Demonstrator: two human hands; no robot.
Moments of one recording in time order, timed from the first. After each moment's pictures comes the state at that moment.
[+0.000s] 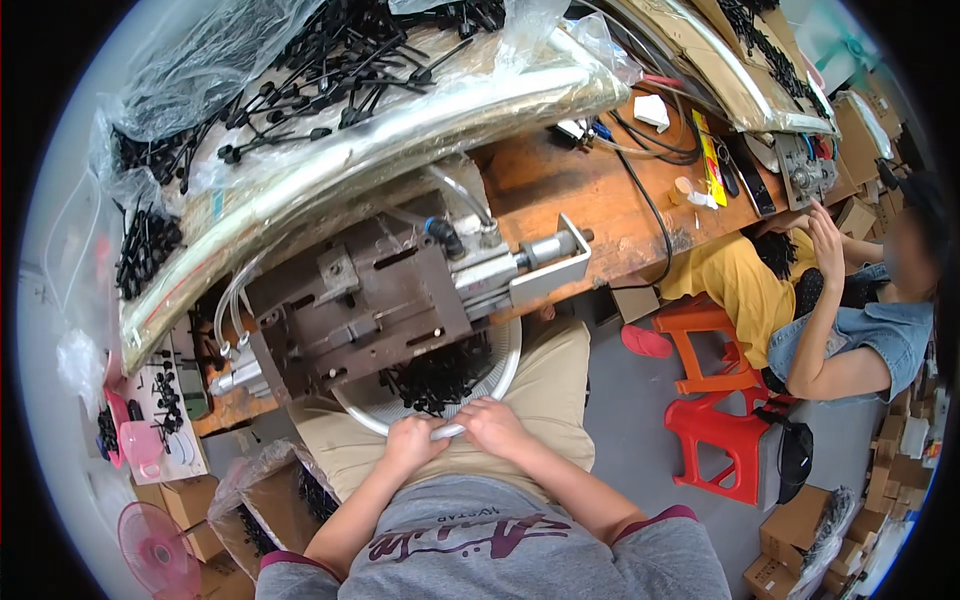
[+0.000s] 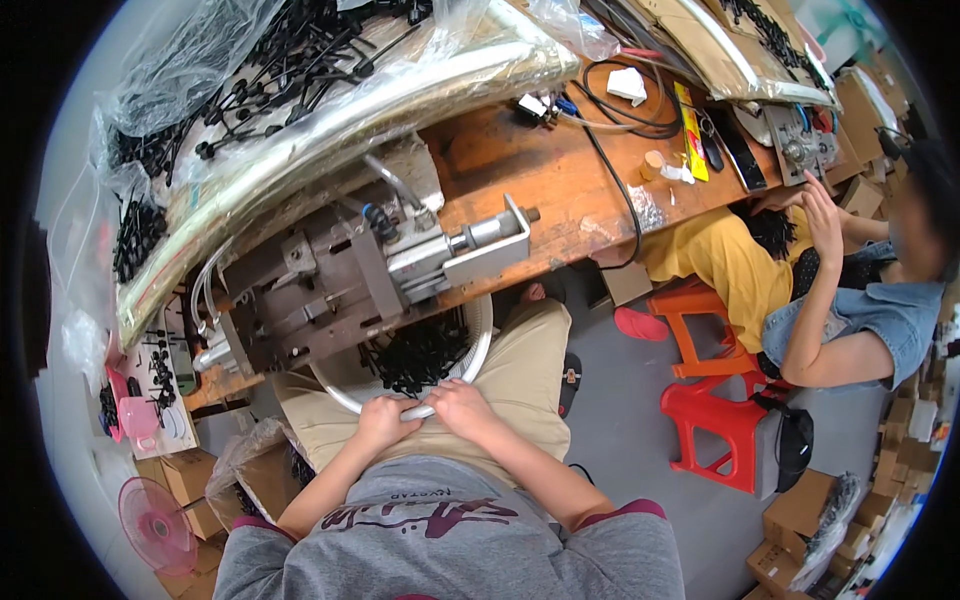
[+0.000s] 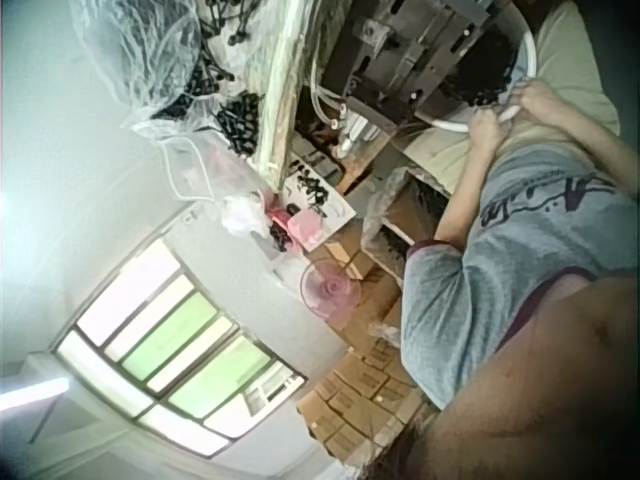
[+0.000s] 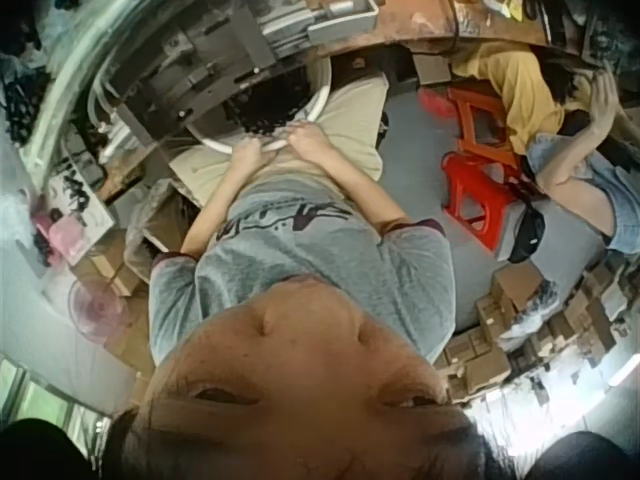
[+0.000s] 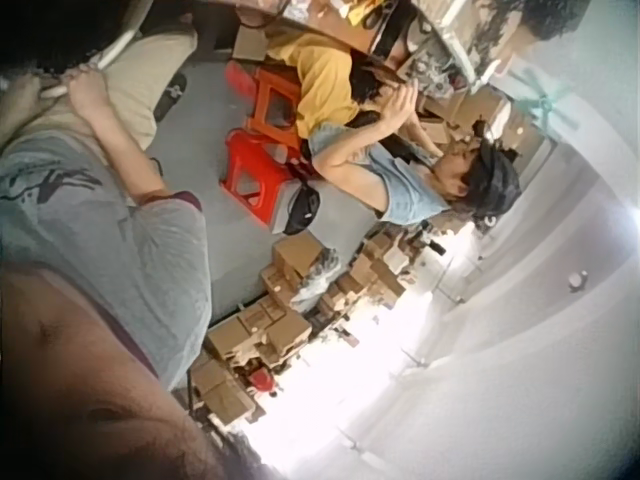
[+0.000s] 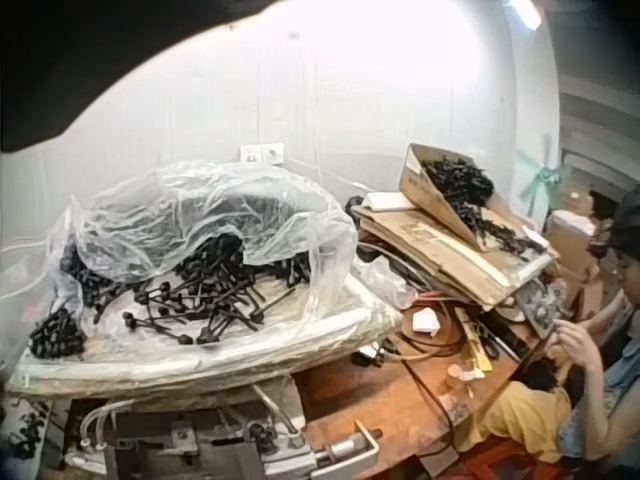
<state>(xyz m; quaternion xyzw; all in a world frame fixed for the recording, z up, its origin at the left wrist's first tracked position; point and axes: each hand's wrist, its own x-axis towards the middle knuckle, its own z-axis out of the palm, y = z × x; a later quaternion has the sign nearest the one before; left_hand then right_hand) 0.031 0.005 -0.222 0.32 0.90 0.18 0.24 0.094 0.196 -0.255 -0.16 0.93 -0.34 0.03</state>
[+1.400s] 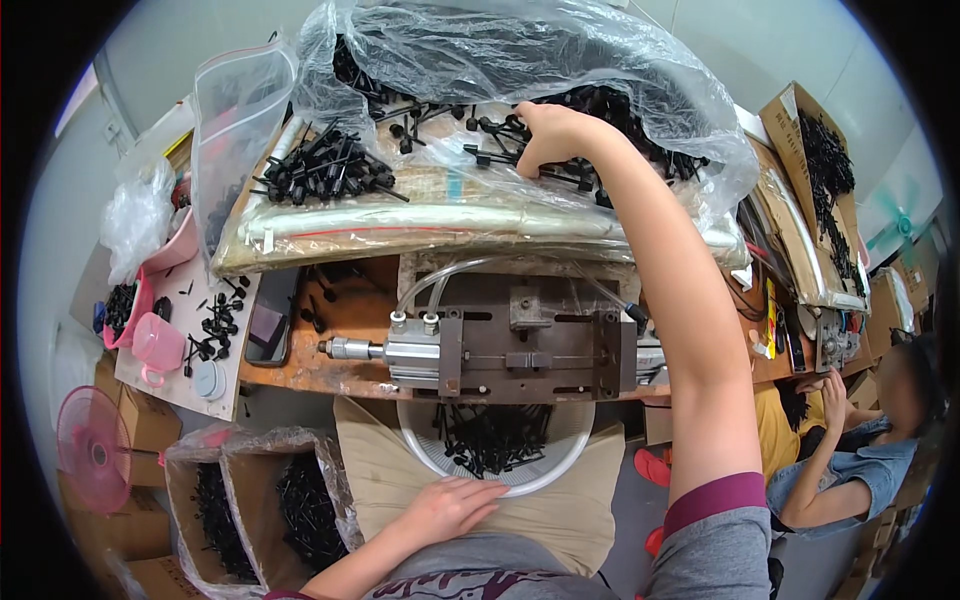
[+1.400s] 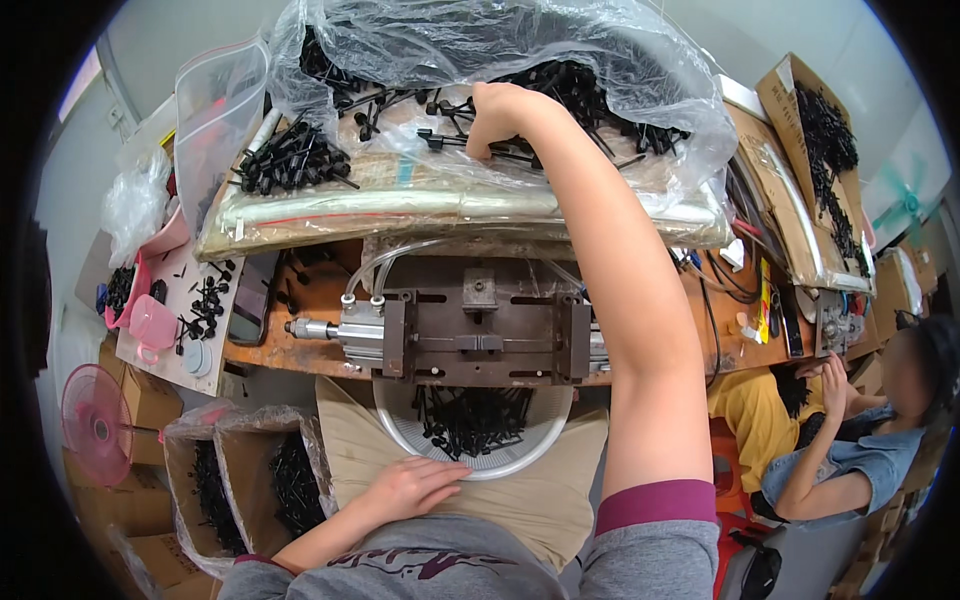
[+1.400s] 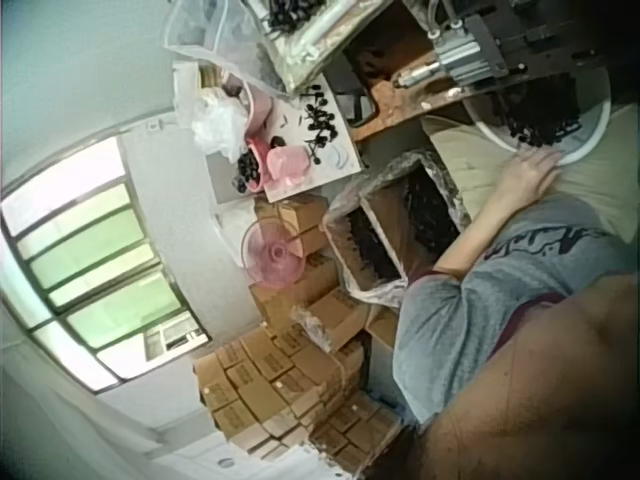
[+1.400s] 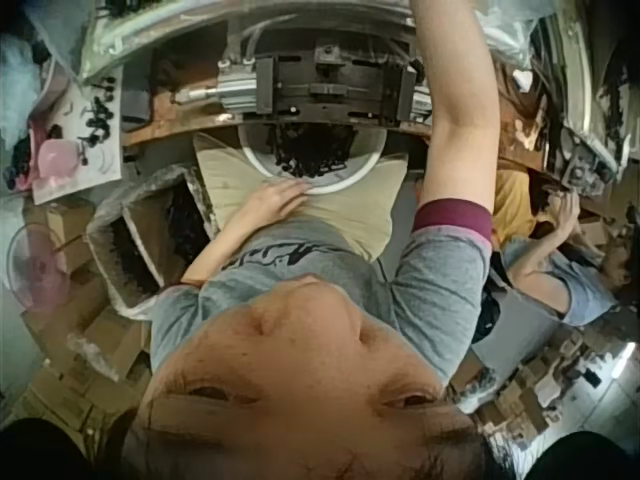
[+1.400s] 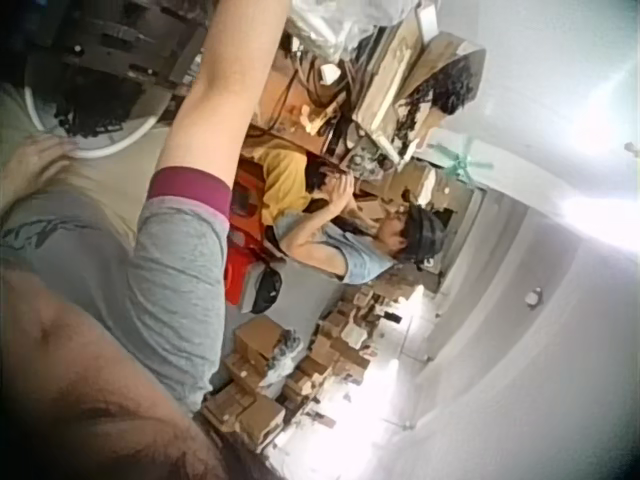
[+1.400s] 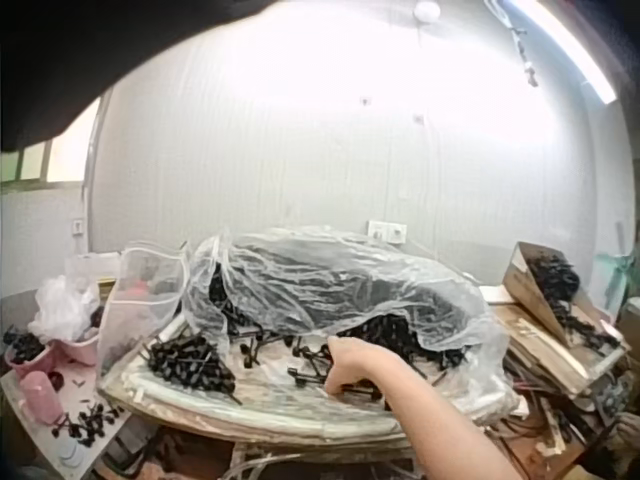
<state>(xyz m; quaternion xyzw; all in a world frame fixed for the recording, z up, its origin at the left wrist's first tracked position) 0.056 -0.048 -0.132 0.40 0.83 0.39 0.02 -0.295 0.172 0.115 -0.13 0.99 -0.03 0.07</state>
